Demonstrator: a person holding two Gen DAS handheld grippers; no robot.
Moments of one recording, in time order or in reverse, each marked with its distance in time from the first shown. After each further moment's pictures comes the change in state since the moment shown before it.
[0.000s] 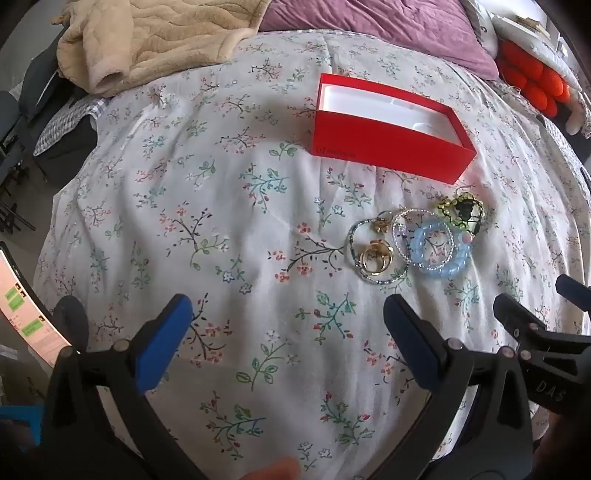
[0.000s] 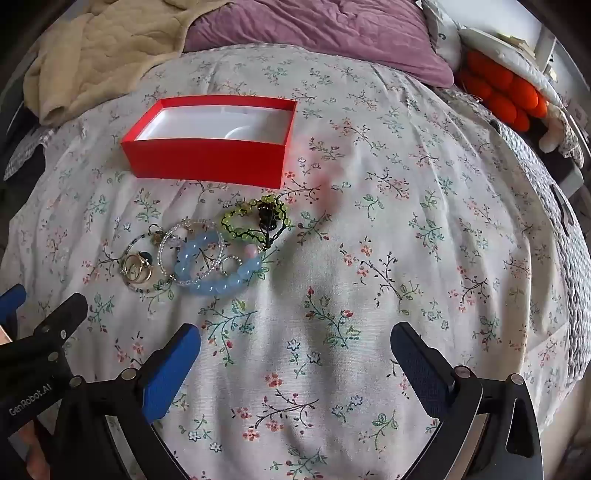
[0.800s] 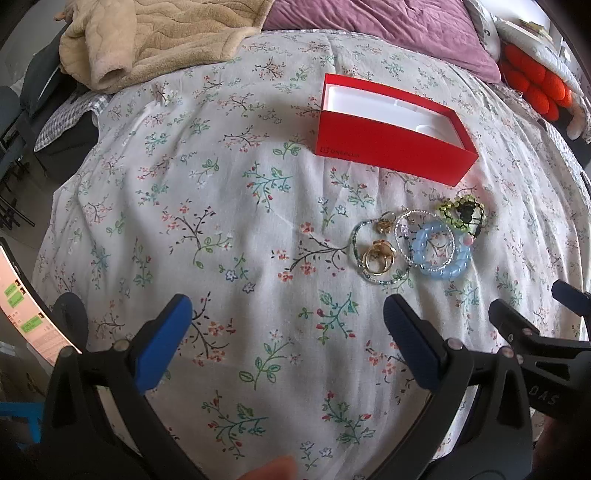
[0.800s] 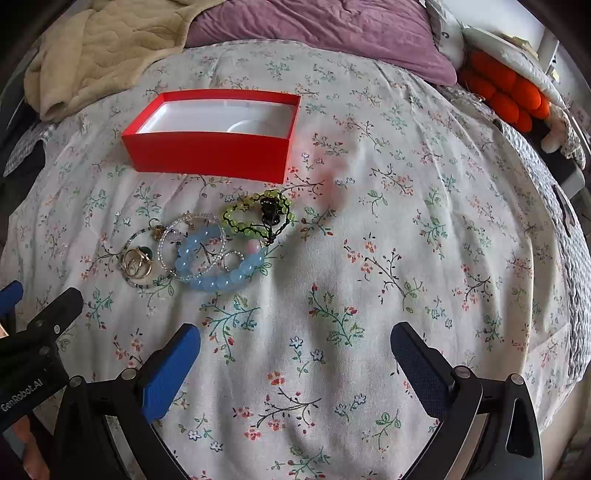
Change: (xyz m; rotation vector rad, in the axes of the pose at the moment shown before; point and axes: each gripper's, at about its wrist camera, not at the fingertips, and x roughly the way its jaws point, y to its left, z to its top) left arm 0.001 0.002 -0.001 -0.012 0.003 -0.004; right arm 0.003 0.002 -0.002 0.003 0.003 0.004
